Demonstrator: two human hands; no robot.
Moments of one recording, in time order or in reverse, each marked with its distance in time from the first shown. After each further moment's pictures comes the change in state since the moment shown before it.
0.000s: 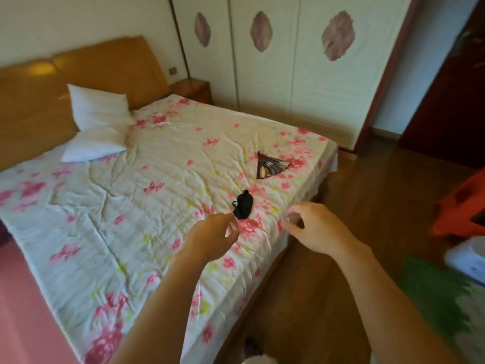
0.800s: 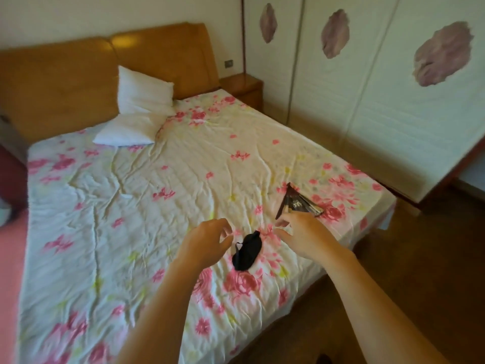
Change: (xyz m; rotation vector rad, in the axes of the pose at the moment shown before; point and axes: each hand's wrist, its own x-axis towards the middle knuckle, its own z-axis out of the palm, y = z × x) left_hand 0.281 -0.020 -0.012 -0.064 0.131 -0.329; right_hand 0.350 0.086 -0.036 -0.056 -0.213 -0.318
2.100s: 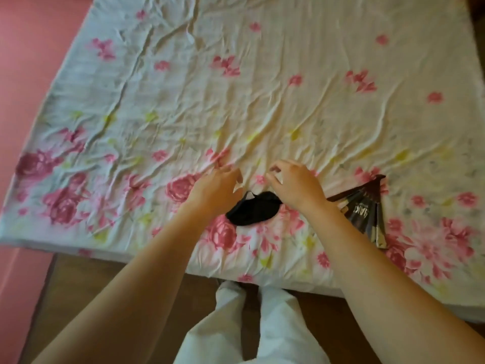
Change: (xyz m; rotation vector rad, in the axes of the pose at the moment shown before) left_hand 0.196 -0.083 0.163 -0.159 0.020 -0.636; right_hand 0.330 0.088 0.151 -0.107 -0.458 -0.499
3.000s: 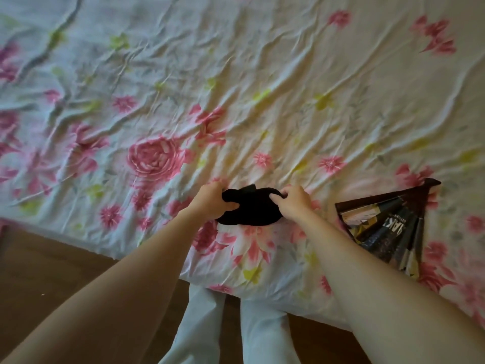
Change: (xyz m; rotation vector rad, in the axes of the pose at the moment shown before) left_hand 0.099 -0.069 0.214 -0.368 -0.267 -0.451; right_hand 0.072 0.149 0.197 0.201 -0.331 0.497
